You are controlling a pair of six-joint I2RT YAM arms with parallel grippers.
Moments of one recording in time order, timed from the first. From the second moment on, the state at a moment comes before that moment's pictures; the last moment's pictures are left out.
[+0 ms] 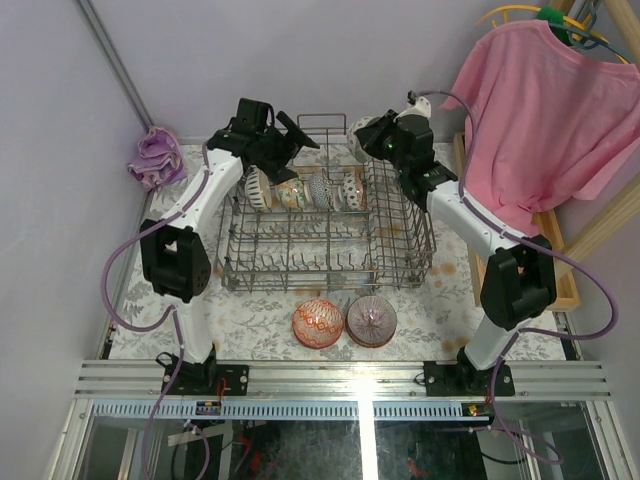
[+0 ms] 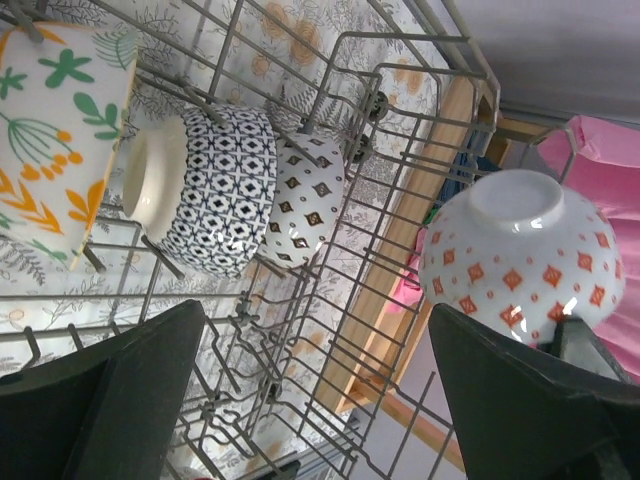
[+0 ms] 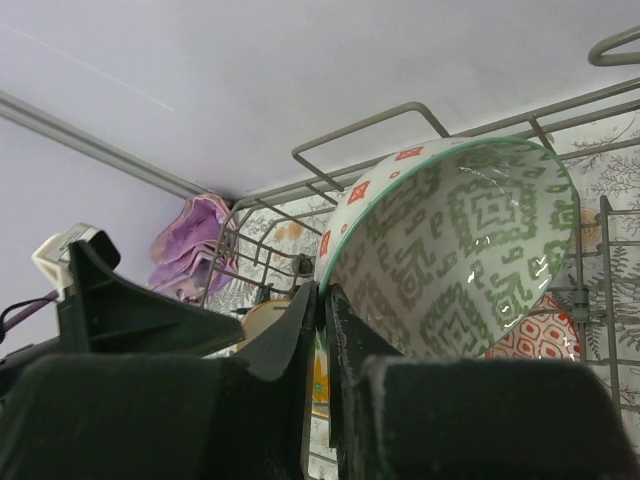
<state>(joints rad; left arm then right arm) -0.26 1.94 1.90 -0.70 0.32 -1.09 0.42 1.73 1.46 0.12 0.03 0.75</state>
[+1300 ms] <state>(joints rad) -0.28 1.09 1.07 -0.14 0.50 -0.99 0.68 1.31 1.25 0.20 -0.22 0.69</state>
